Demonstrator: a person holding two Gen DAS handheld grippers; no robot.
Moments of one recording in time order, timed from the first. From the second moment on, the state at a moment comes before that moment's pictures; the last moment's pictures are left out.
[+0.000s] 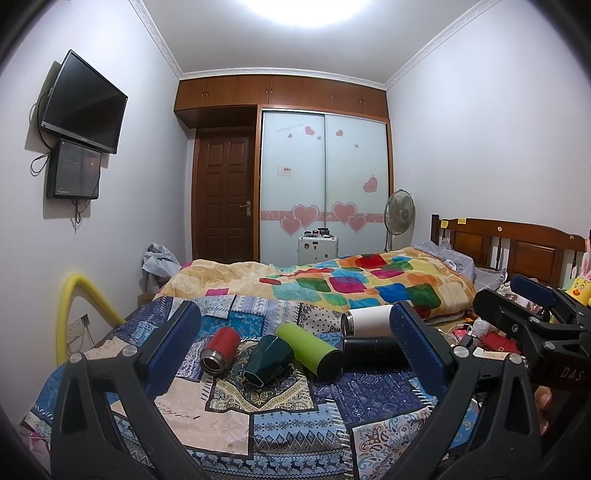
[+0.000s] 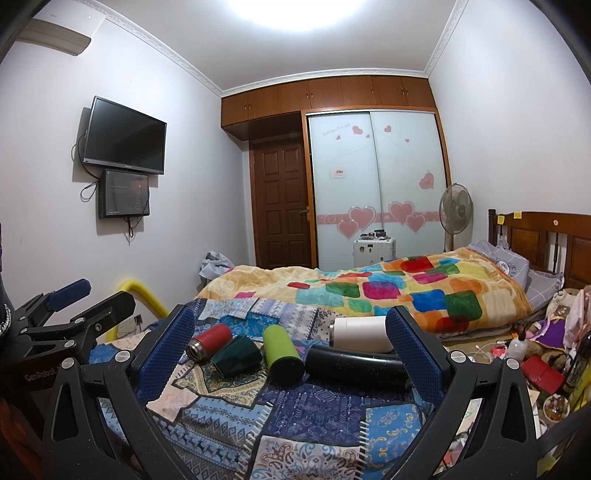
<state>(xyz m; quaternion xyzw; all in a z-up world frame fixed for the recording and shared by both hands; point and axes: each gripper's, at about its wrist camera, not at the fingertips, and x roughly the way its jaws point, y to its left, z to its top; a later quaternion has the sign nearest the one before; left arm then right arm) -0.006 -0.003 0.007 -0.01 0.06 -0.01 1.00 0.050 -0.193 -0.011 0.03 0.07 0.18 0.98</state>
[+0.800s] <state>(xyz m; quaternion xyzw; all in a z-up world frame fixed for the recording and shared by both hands) 0.139 0.018 -0.056 0.07 0.23 -0.03 0.97 0.120 -0.204 -0.055 0.02 0.14 0.14 0.98</state>
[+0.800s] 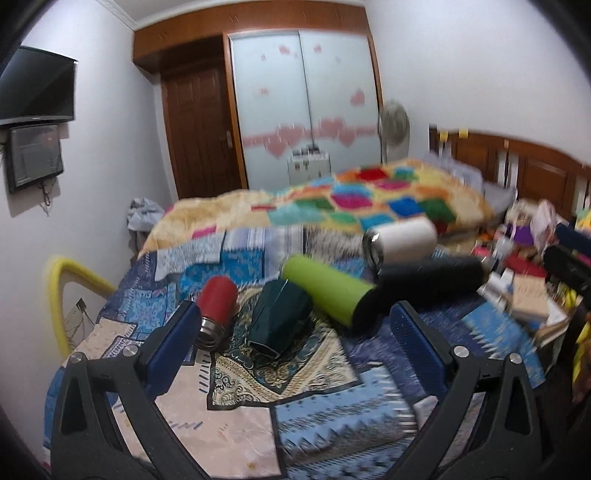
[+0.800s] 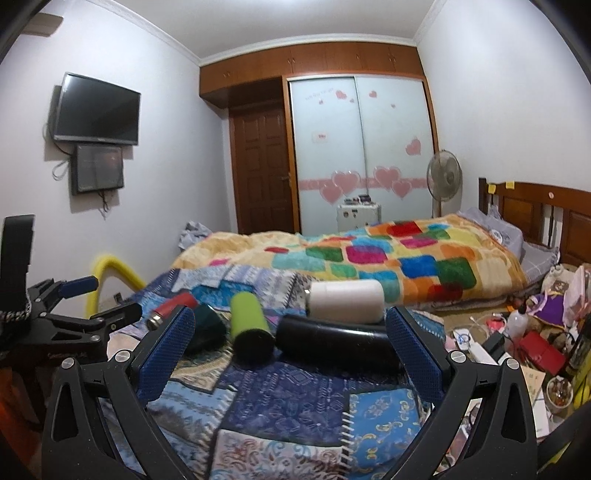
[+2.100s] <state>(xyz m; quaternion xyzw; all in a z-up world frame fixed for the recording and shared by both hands) 0.309 0.057 -0.171 0.03 0.48 -0.08 0.87 0.190 -0.204 -0.101 0.03 0.22 0.14 0.96</state>
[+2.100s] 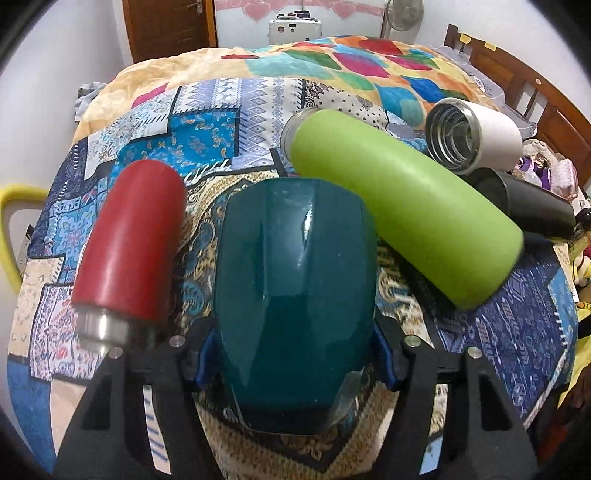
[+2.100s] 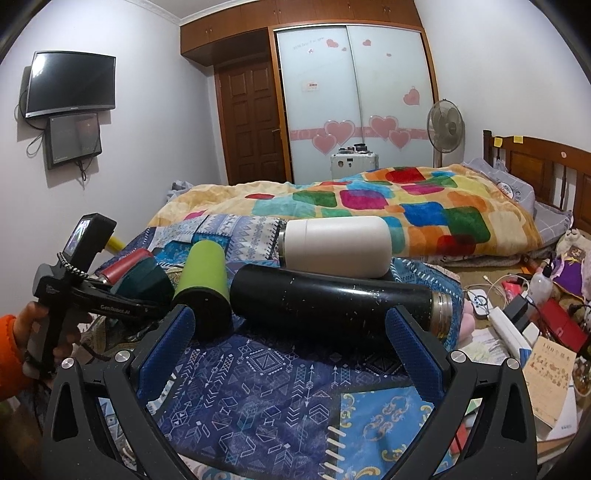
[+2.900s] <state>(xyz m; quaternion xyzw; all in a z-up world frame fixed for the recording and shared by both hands) 0.200 -0.021 -0.132 0.07 0.45 -0.16 0.87 0.144 -0.211 -0.077 0.03 0.19 0.14 0.97</state>
